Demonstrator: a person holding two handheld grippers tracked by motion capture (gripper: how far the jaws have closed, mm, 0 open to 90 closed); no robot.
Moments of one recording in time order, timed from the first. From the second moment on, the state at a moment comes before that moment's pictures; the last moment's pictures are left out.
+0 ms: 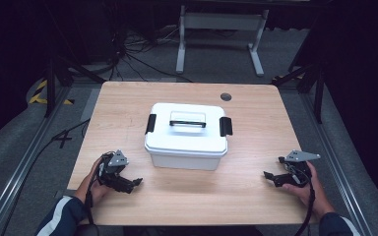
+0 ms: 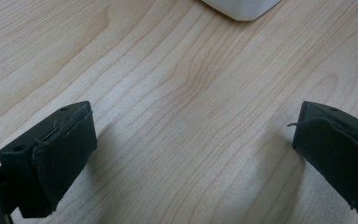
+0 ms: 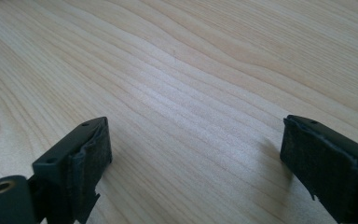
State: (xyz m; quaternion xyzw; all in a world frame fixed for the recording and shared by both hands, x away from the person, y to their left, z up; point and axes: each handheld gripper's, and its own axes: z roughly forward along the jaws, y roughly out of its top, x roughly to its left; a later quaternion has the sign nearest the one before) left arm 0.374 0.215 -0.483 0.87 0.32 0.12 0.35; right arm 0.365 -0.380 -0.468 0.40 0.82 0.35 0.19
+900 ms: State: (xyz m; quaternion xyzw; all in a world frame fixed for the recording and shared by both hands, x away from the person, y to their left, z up) left arm 0.375 0.231 -0.483 0.88 0.28 0.11 0.36; right arm 0.359 -0.372 -0.437 0.34 0.87 0.33 0.15
